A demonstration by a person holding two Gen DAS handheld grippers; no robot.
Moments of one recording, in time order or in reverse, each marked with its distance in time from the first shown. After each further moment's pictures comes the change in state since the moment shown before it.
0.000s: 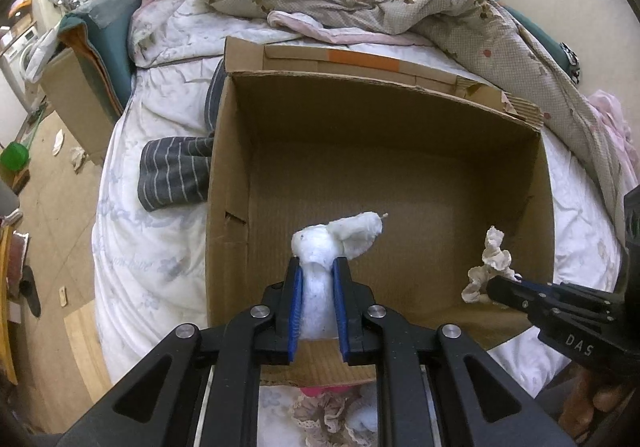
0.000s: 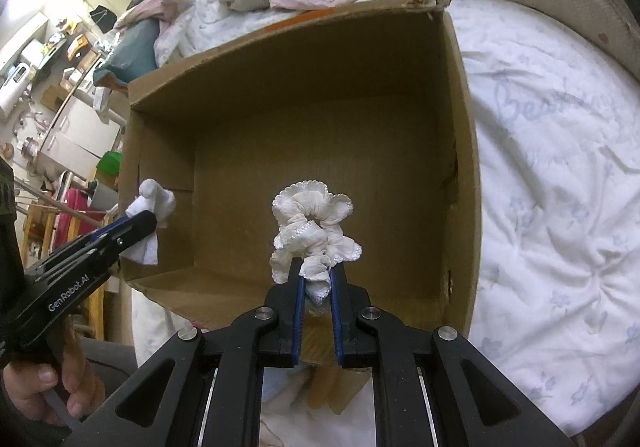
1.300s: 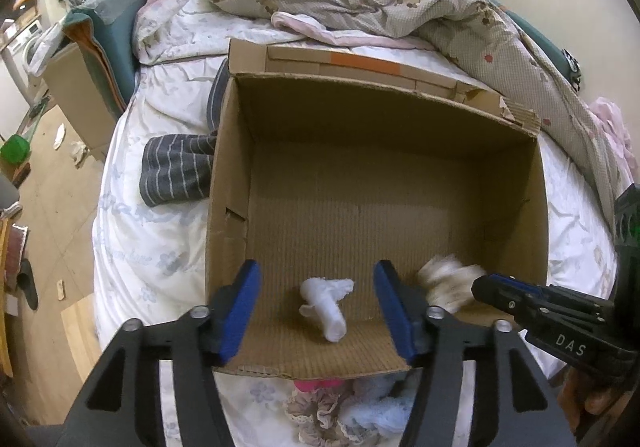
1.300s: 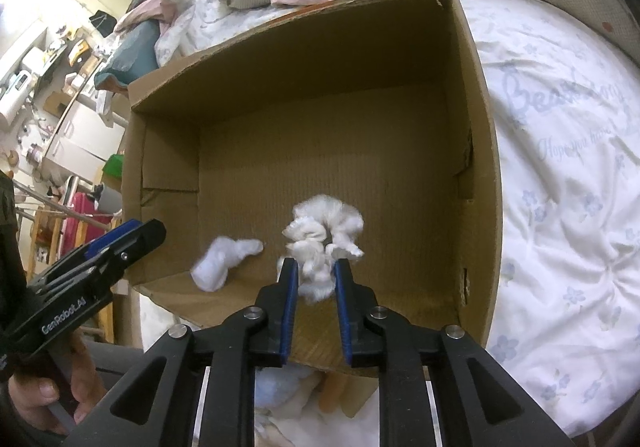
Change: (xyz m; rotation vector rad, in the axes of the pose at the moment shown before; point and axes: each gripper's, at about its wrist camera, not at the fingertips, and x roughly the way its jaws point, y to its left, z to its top) left arm -0.010 -0.002 0.002 -0.018 -0.006 -0.003; right arm 0.002 -0.008 -0.004 0.028 -0.002 0.043
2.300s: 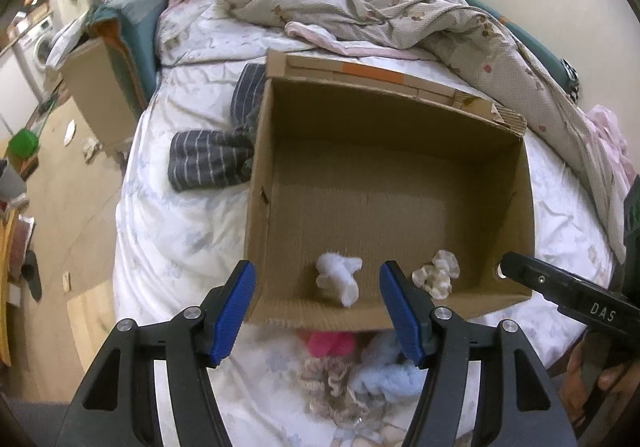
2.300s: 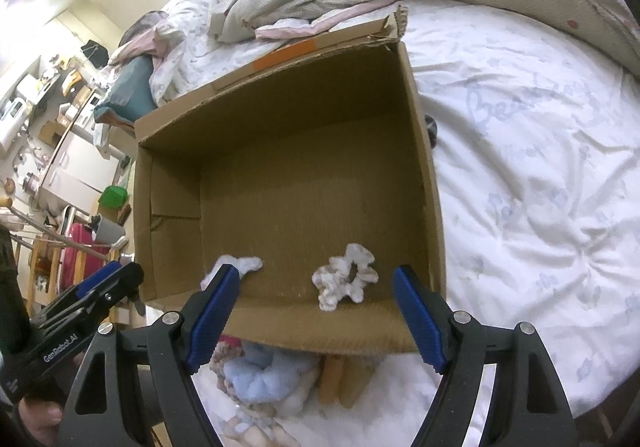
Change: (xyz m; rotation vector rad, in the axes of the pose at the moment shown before) left arm -0.039 0.013 -0.026 -0.039 -0.021 0.014; right arm -0.036 -0.007 -0.015 0.059 -0.096 -0.030
